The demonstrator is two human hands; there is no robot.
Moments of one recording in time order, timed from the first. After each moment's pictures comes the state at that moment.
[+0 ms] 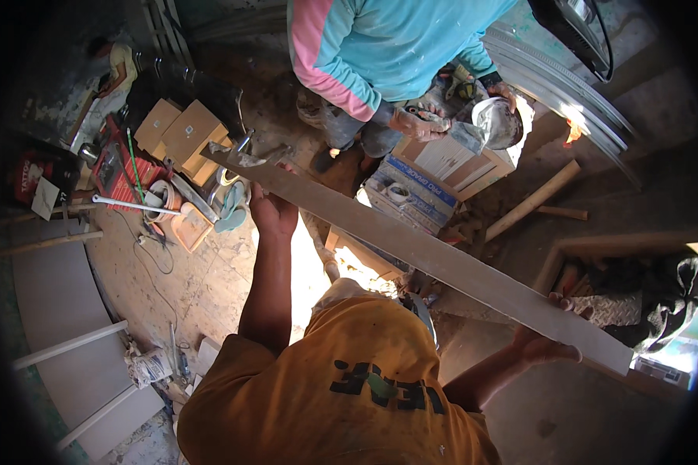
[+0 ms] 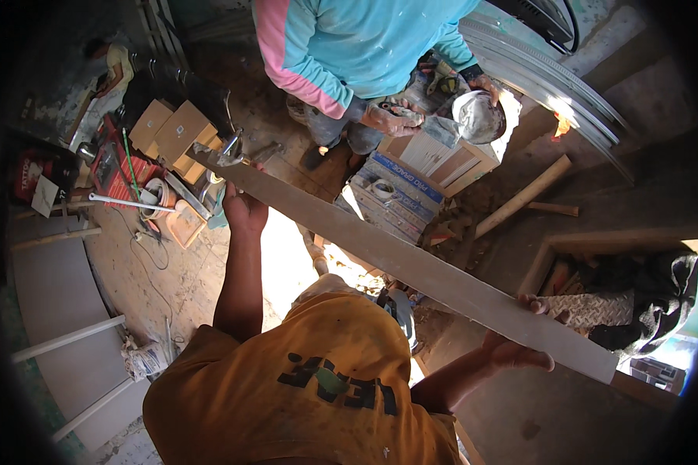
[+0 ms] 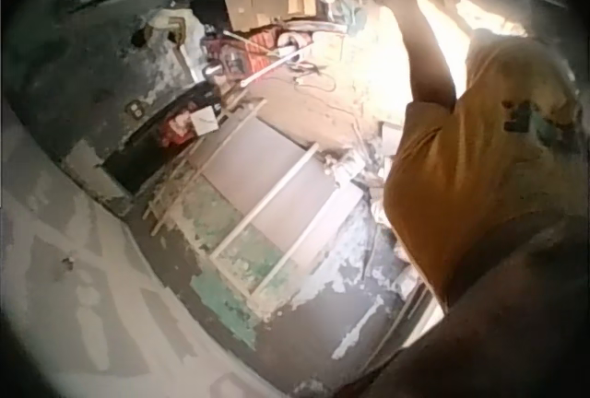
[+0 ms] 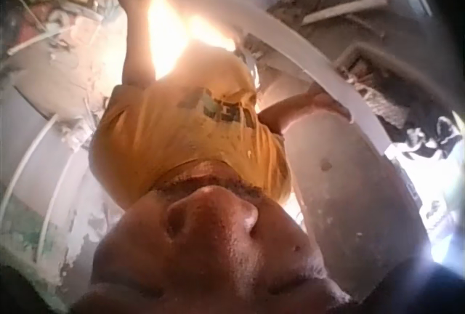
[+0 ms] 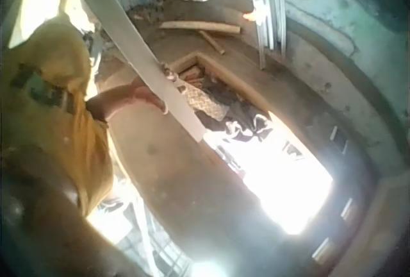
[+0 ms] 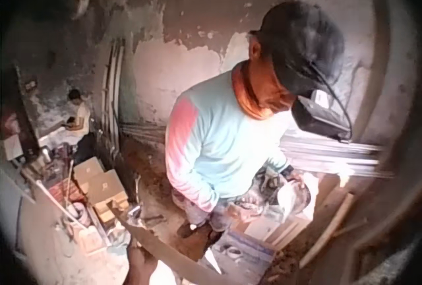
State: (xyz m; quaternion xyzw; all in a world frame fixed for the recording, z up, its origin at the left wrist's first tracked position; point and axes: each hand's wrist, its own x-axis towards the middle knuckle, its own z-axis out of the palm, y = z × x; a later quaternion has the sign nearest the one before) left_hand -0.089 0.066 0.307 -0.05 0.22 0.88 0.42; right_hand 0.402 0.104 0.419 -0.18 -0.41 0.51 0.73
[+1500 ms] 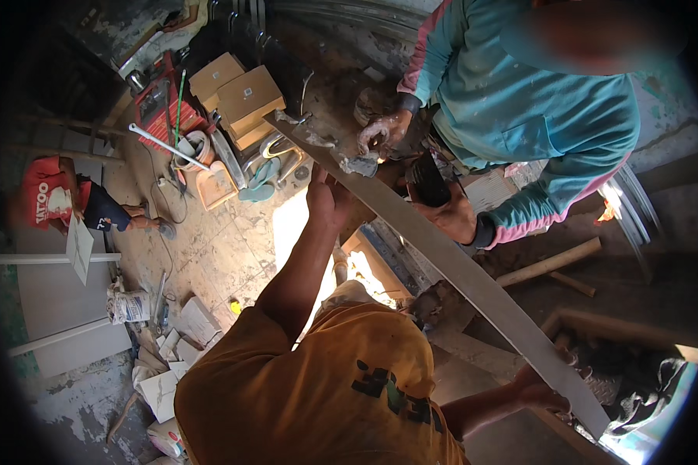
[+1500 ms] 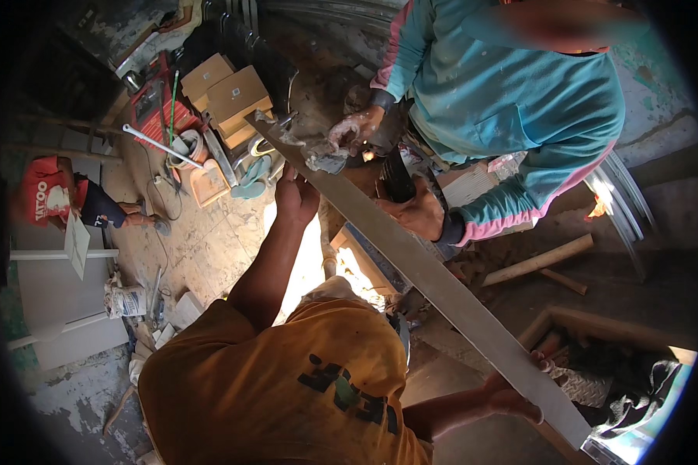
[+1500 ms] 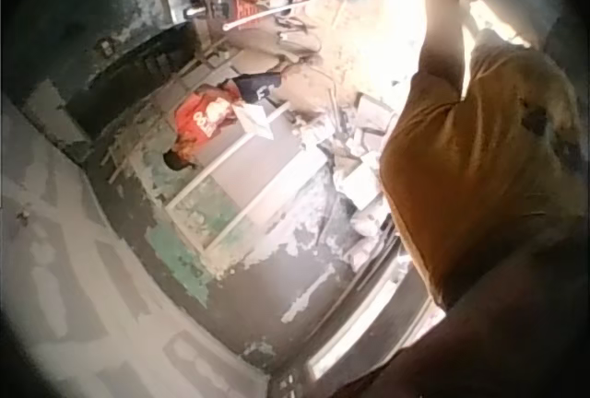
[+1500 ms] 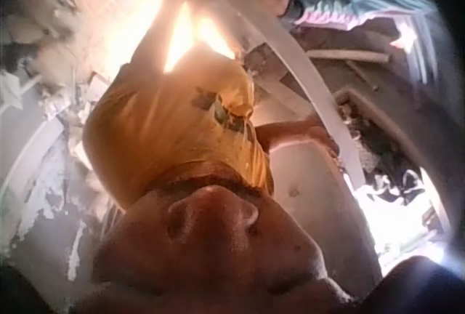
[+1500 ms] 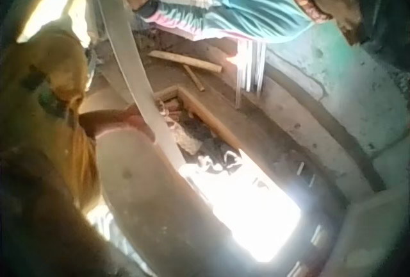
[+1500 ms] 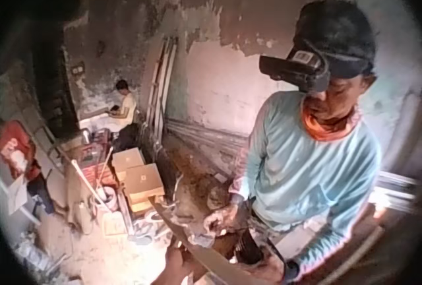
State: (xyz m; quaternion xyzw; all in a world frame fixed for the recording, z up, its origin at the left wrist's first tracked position) left_hand -0.094 0.075 0.304 -0.10 0.26 0.89 0.36; right_hand 0.372 0.114 0.441 -0.19 -0.50 0.49 0.69
